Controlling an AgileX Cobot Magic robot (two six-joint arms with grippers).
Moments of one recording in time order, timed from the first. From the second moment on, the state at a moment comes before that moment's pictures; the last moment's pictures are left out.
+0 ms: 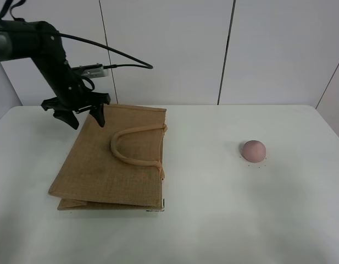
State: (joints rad) left arm -0.20 2.03 -1.67 -0.06 0.97 -0.14; right arm 0.02 -0.01 -0.50 0.08 1.03 -0.04
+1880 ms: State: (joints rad) left arm -0.30 2.30 -1.70 0.03 0.78 -0.21; right arm 0.02 -0.01 -0.50 0.08 1.03 -0.04
